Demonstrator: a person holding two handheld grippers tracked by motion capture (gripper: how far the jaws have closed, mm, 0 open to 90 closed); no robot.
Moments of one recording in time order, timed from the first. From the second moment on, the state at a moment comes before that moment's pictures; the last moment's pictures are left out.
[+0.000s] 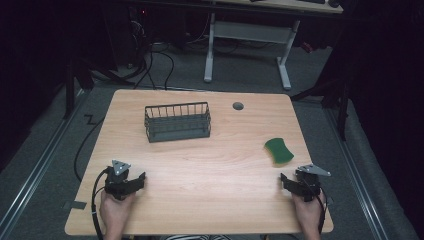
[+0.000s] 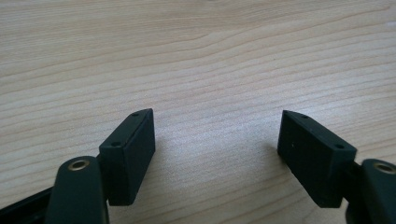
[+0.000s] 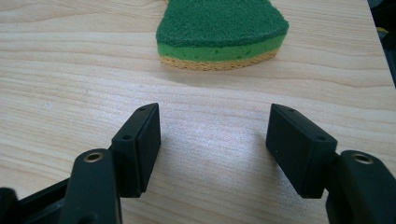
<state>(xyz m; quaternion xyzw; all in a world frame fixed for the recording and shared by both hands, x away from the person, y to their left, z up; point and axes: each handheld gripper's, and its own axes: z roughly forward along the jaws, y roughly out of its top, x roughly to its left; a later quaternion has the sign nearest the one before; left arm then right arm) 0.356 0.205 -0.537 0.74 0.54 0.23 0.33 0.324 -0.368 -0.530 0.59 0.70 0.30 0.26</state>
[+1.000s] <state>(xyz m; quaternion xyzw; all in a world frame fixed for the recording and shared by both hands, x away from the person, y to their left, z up) 0.362 0.205 -0.533 0.73 0.55 0.23 0.34 0.322 -0.365 -0.526 0.58 0.71 0.30 0.25</state>
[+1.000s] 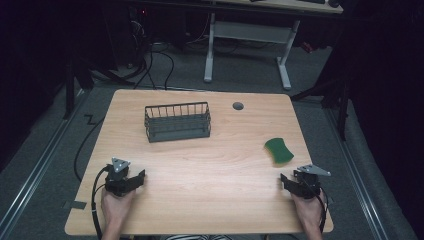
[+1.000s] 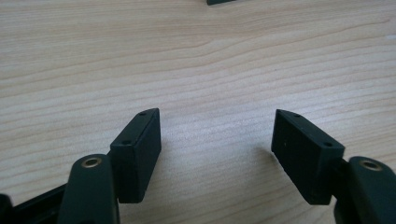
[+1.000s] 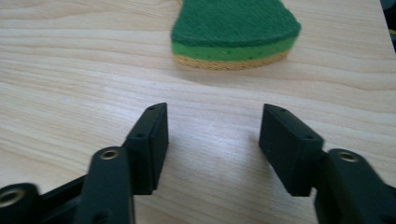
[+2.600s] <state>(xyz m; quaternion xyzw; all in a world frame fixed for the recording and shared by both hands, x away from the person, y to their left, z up) 0.453 0.186 -0.471 0.71 0.56 0.22 0.36 0.468 -0.200 -0.452 0.46 0.77 0.41 0.16</state>
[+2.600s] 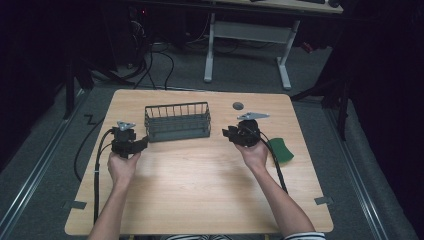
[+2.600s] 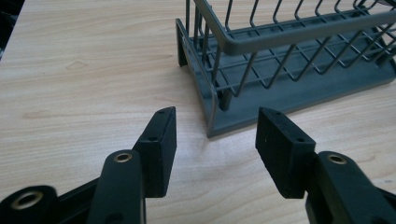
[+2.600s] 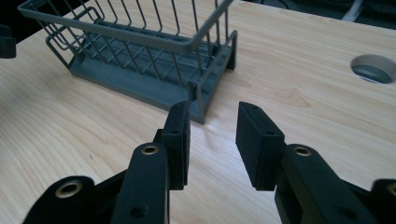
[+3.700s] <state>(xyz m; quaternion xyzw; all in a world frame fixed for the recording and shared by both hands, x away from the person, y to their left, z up) 0.483 0.179 -0.503 0.71 0.57 0.21 0.35 0.518 -0.140 -0.494 0.47 0.80 0.33 0.18</state>
